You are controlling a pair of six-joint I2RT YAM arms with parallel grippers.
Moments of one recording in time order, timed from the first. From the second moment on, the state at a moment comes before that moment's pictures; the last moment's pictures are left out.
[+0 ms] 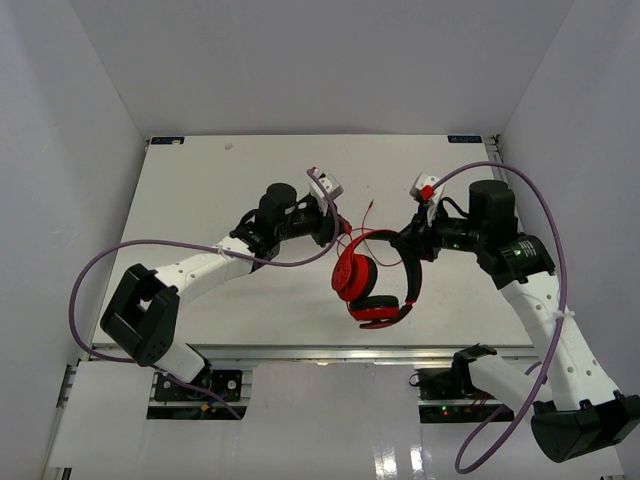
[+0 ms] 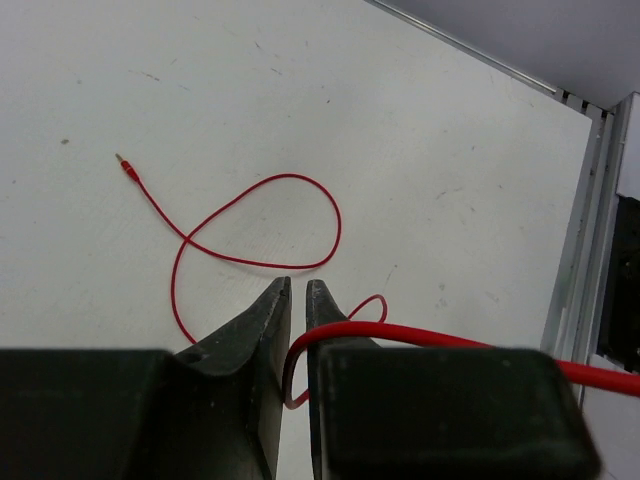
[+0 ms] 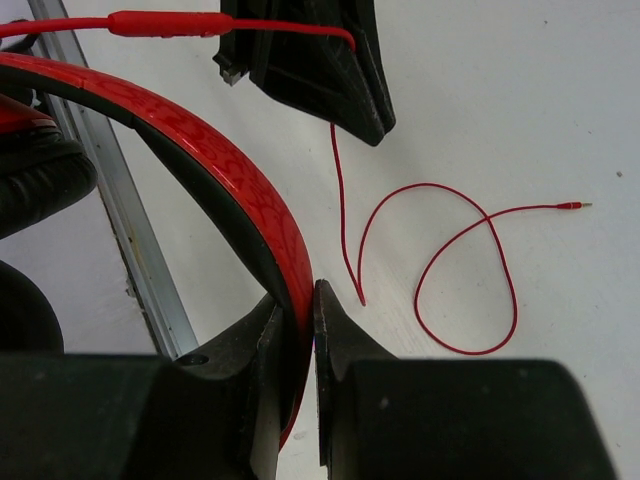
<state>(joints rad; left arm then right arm) -0.67 1.51 1.00 0.27 0.47 -0.05 0.32 0.96 1.09 -0.68 -0.77 -0.34</state>
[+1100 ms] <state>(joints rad) -0.83 1.74 0.79 1.07 0.56 -0.48 0.02 1.13 1.29 -0.54 -0.81 0.13</state>
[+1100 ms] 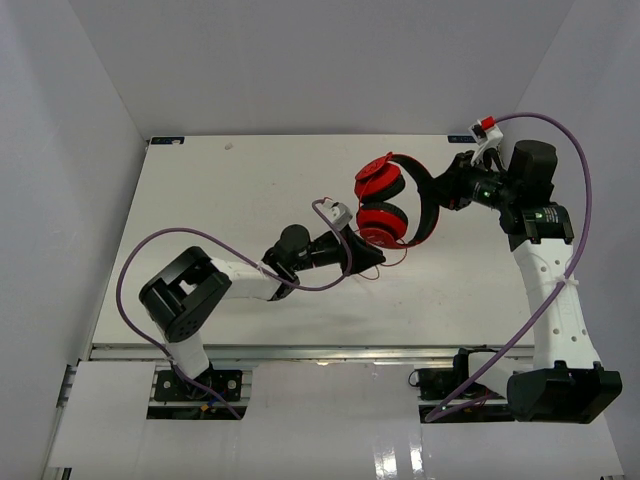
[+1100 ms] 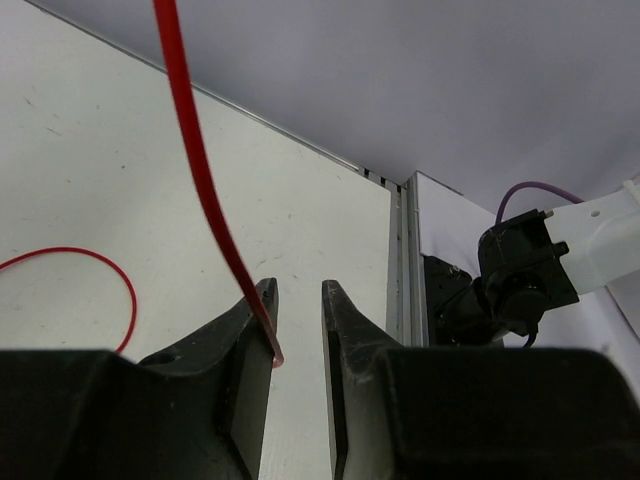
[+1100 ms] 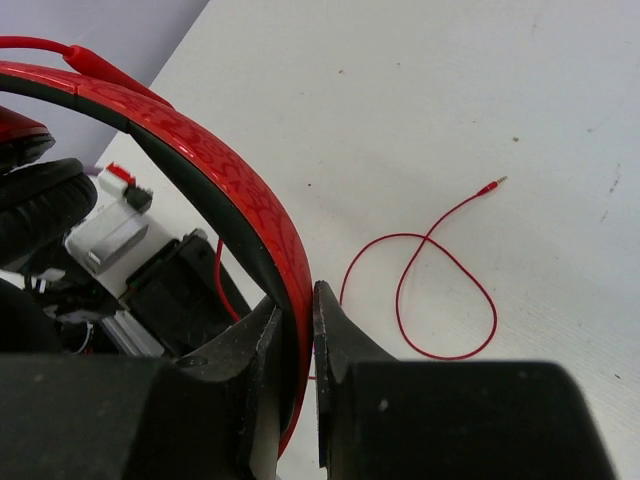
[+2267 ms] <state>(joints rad) -0.95 2.03 0.91 1.20 0.30 -0.43 -0.02 1.13 1.28 -0.47 -0.64 0.31</state>
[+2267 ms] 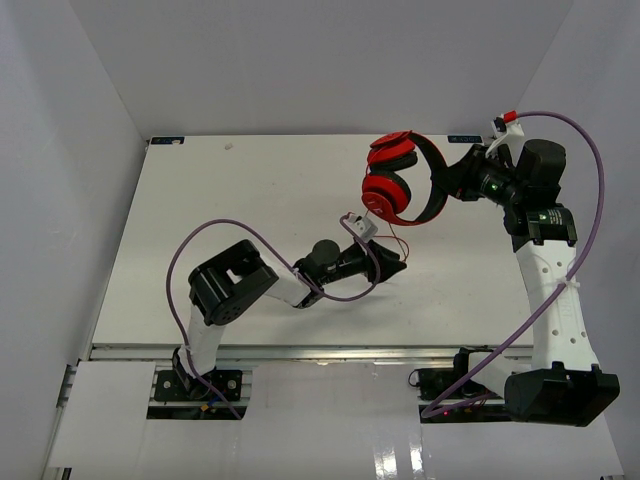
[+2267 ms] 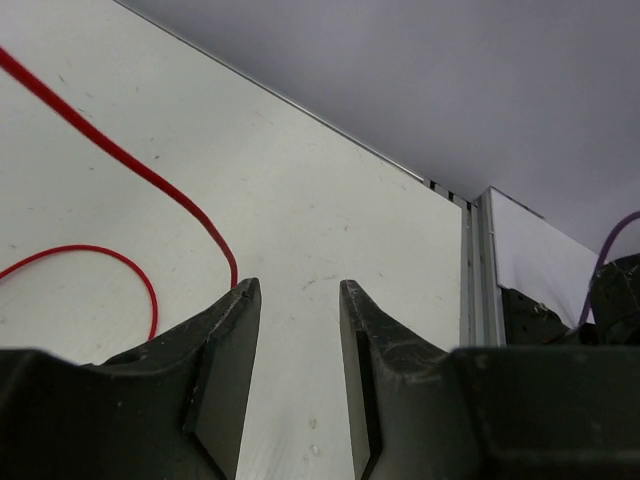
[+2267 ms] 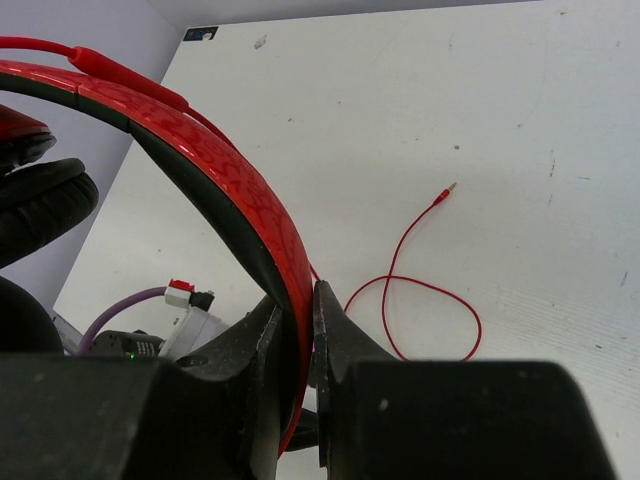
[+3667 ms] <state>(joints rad) -0.98 2.20 1.13 1.14 0.19 -0.39 -0.04 1.11 1.26 -0.44 -0.67 0.34</state>
